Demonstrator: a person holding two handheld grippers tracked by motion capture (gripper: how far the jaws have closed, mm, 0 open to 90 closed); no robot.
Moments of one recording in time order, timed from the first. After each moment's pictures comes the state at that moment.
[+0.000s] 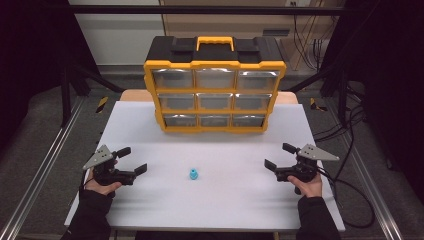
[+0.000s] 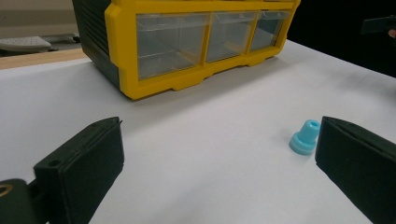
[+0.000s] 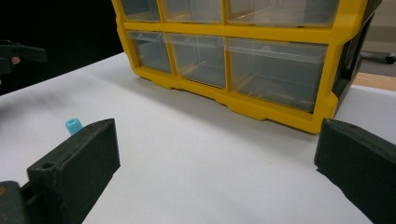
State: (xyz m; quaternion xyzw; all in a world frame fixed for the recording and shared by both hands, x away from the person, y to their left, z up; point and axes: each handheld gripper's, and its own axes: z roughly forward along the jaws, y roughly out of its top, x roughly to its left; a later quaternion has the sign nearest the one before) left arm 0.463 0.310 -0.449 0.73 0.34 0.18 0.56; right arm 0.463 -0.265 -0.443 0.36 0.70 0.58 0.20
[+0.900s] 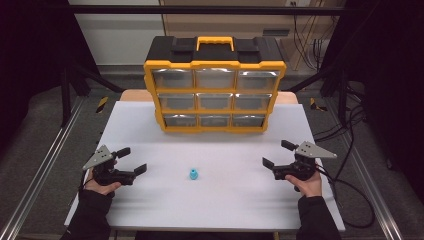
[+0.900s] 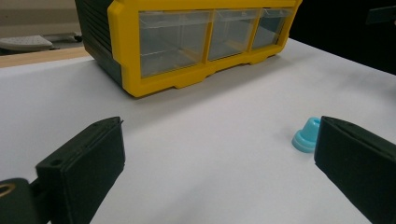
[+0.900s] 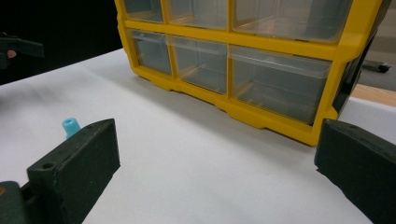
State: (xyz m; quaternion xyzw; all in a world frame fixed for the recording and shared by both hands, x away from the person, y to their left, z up) left arm 0.464 0.312 -0.451 0.73 0.34 0.18 0.56; right arm 0.465 -0.257 -0.431 0.35 0.72 0.56 0.22
